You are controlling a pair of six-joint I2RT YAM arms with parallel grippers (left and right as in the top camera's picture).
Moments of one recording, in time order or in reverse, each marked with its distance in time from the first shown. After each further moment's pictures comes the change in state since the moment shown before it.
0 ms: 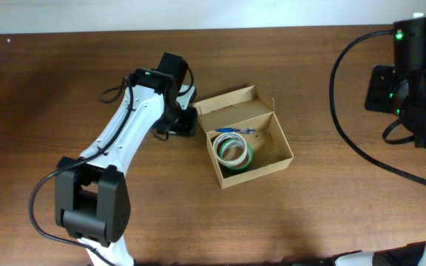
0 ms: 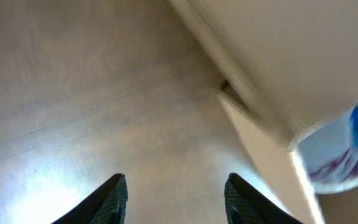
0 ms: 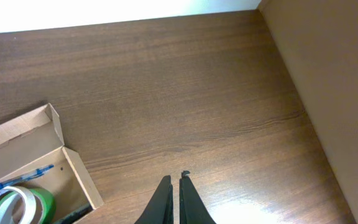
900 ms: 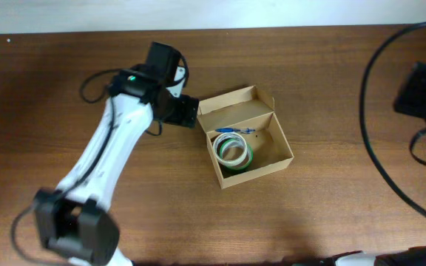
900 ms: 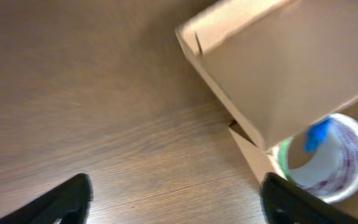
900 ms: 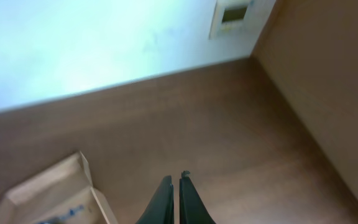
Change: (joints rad) left arm -0.006 -0.130 0.005 0.112 -0.121 0.000; right arm 0.000 -0.020 0.216 0.000 0.004 0.023
